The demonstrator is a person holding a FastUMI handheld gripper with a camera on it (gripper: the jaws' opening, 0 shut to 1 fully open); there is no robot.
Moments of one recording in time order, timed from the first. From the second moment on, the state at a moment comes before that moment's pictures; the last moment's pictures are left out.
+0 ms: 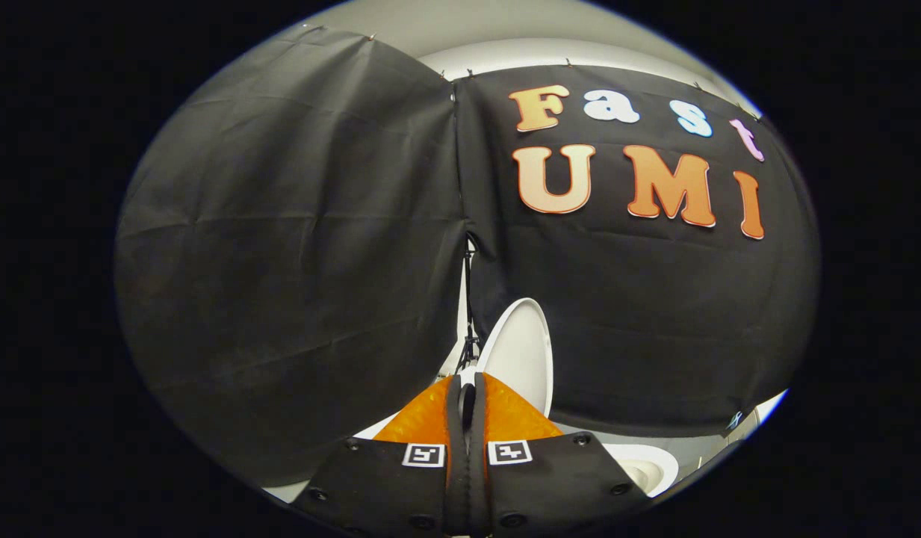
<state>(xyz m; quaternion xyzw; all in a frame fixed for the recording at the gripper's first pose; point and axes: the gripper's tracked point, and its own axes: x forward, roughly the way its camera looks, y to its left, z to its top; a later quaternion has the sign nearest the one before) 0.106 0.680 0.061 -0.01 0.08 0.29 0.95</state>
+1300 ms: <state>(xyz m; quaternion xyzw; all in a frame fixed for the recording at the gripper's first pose) 0.116 0.675 0.068 0.05 0.09 0.30 0.95</state>
